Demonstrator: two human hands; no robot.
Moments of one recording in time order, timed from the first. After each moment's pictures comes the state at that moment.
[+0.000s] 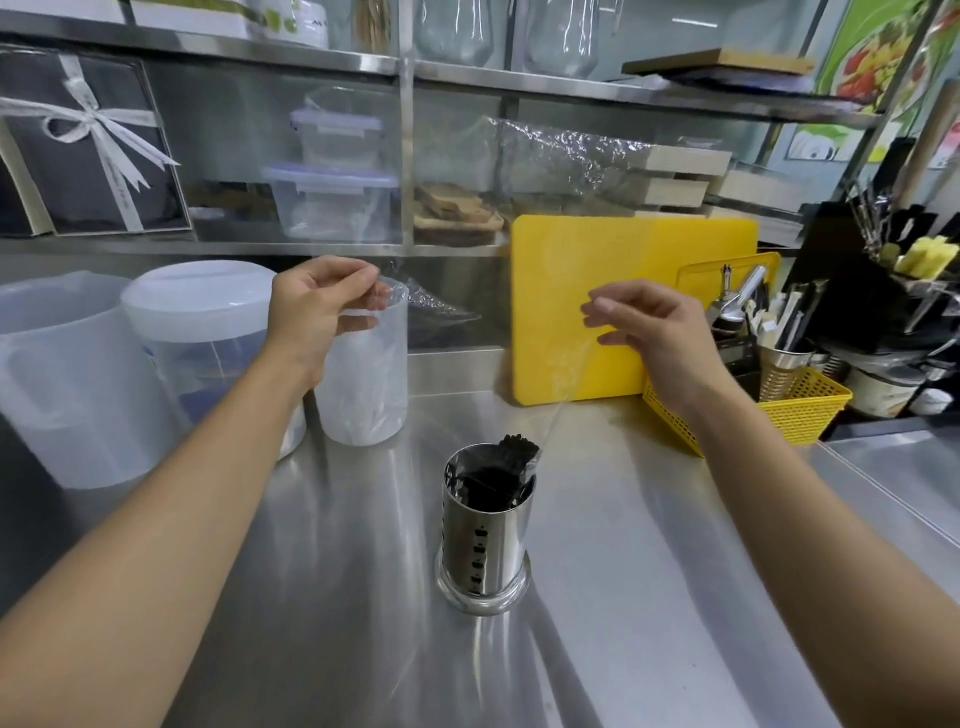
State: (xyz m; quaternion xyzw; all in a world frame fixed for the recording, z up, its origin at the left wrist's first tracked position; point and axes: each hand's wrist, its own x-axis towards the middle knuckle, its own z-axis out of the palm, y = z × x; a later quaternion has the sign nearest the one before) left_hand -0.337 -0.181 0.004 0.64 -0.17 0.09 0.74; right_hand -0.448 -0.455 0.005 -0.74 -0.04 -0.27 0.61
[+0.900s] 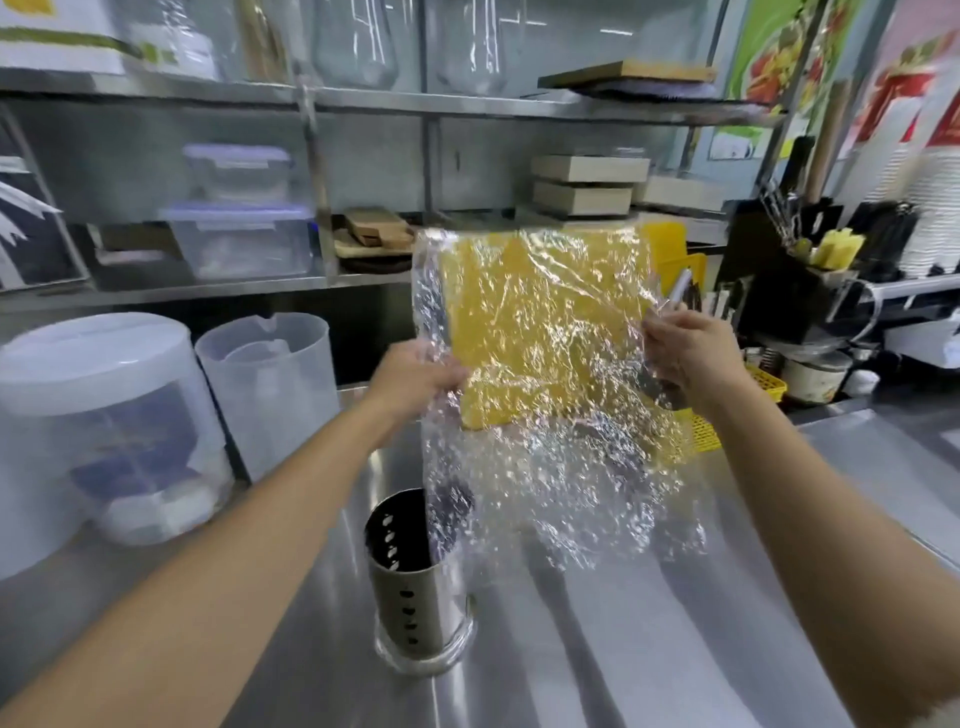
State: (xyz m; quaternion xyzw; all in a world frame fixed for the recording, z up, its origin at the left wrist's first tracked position) left_hand -0.348 -0.330 -0.014 0.79 -0.22 -0.10 0.56; right_hand -0.454 -0.591 -0.007 -0.67 0.16 -0.28 0.67
